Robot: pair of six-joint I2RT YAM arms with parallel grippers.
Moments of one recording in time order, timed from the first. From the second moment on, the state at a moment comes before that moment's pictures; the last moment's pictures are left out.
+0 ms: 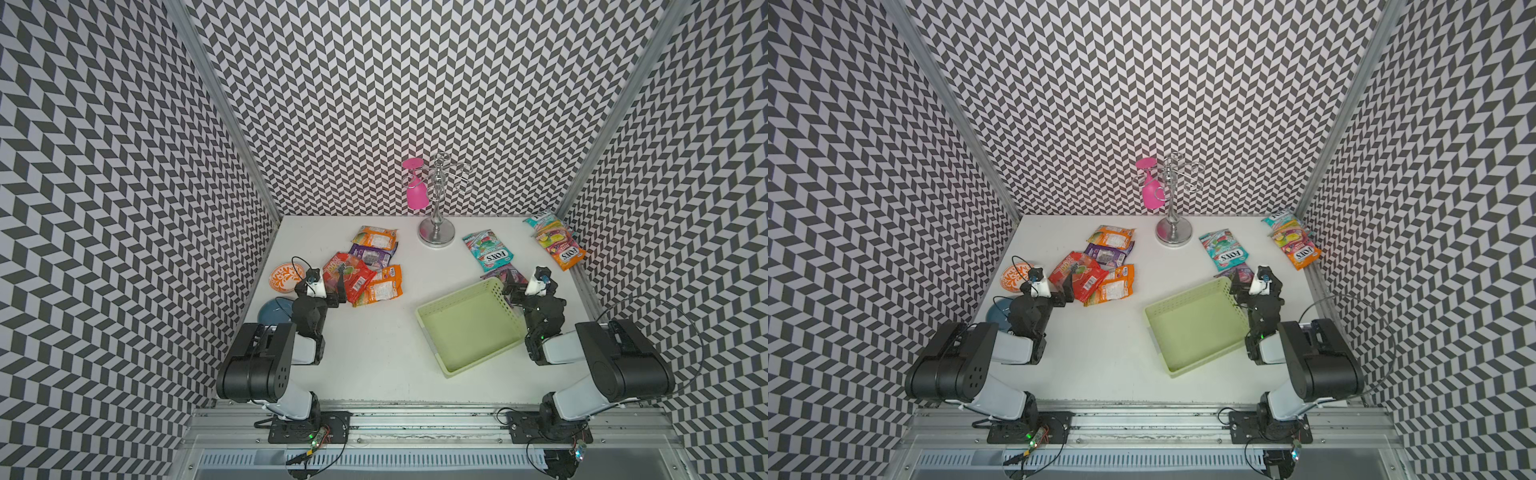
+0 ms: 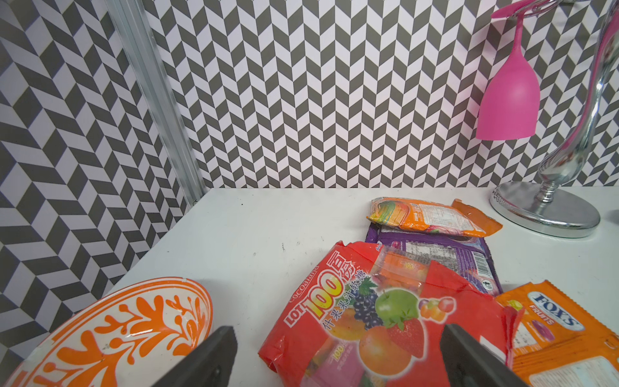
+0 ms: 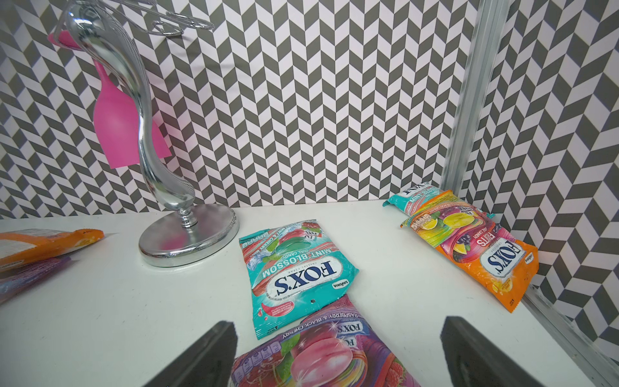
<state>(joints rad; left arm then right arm) -0.02 1.55 0.25 1.22 0.01 0.01 0.07 1.56 0.24 1.28 0.15 0.04</state>
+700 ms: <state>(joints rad) -0.14 1.33 0.91 0.05 0.14 0.10 0.07 0.88 0.45 0.40 0.21 0.38</state>
